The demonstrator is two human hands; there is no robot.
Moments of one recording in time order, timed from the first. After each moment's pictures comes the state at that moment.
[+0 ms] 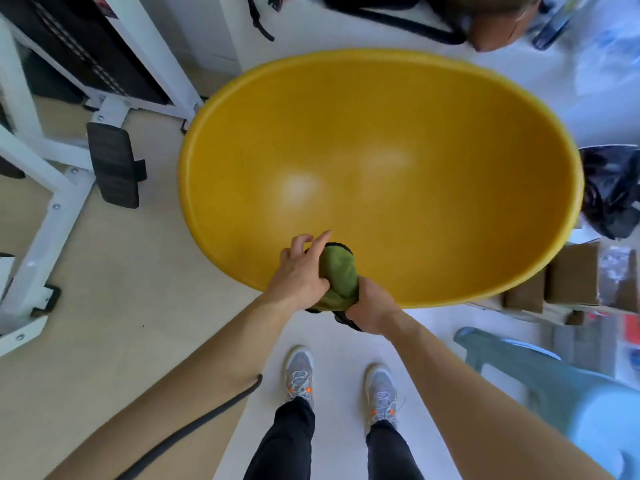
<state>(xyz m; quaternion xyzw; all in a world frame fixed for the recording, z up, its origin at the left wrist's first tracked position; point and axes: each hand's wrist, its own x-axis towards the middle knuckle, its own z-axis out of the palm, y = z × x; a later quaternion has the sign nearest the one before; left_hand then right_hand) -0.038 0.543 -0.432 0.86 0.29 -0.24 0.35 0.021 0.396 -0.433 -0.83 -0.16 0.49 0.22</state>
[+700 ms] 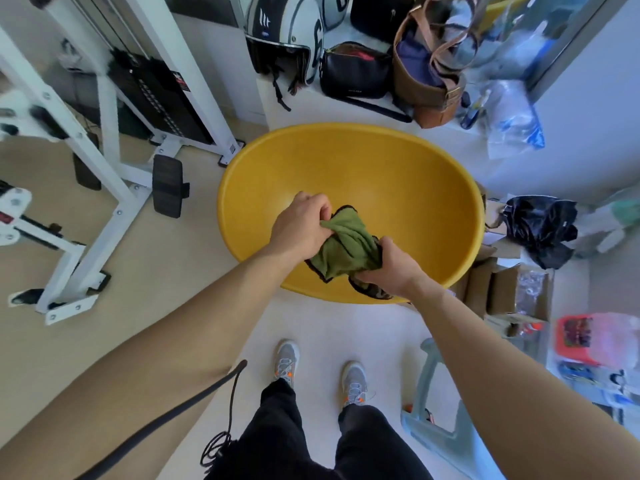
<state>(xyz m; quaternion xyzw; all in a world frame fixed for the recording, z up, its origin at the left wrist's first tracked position) -0.020 0.459 -0.168 0.91 0.29 -0.03 0.30 0.060 0.280 -0.206 -0.86 -0.24 0.39 0.23</state>
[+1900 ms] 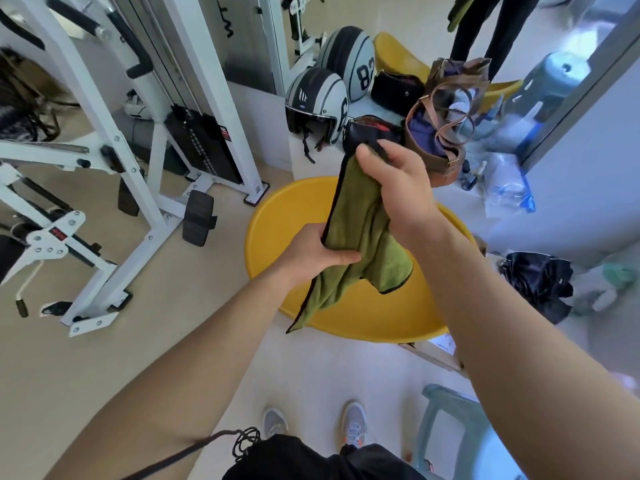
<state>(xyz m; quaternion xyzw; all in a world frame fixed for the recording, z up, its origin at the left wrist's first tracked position) -0.063 0.461 -0.066 0.73 0.25 0.03 0.64 0.050 0.358 0.039 -0.63 -0.28 0.27 0.67</state>
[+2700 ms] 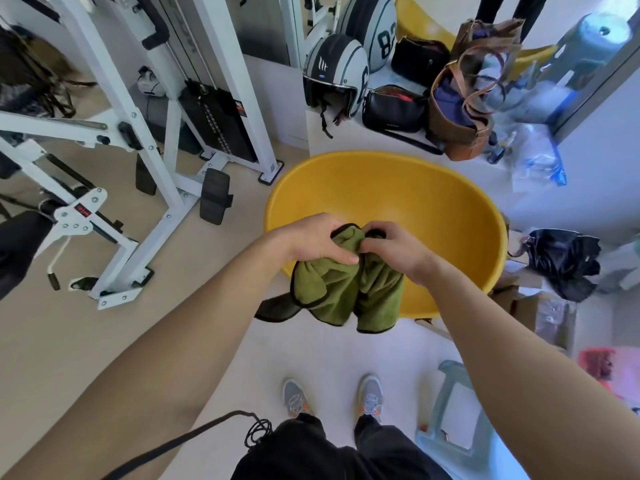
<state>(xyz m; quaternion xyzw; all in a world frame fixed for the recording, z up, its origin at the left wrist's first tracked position) -0.109 0.491 -0.060 0.79 0.21 -0.20 0.54 0.004 0.336 -0.077 -0.77 -0.26 0.45 0.38</state>
